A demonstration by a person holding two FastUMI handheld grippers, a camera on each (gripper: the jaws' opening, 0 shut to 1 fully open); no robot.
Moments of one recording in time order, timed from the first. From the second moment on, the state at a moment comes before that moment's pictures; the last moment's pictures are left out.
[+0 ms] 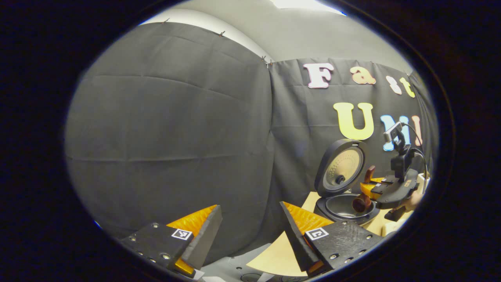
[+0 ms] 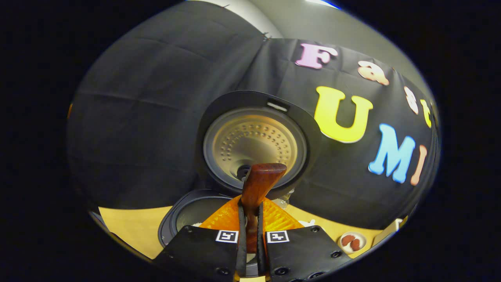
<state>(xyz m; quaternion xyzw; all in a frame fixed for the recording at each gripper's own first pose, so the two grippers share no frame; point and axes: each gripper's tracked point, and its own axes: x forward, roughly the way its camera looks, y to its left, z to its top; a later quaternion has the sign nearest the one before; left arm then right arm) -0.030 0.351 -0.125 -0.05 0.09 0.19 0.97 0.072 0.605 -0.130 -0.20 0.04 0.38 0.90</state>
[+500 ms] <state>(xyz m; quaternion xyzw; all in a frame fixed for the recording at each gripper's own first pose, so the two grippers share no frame) -0.026 0.346 -0.122 -0.06 0.09 0.19 0.98 0.073 0.606 -0.139 -0.18 0.05 0.38 0.90</state>
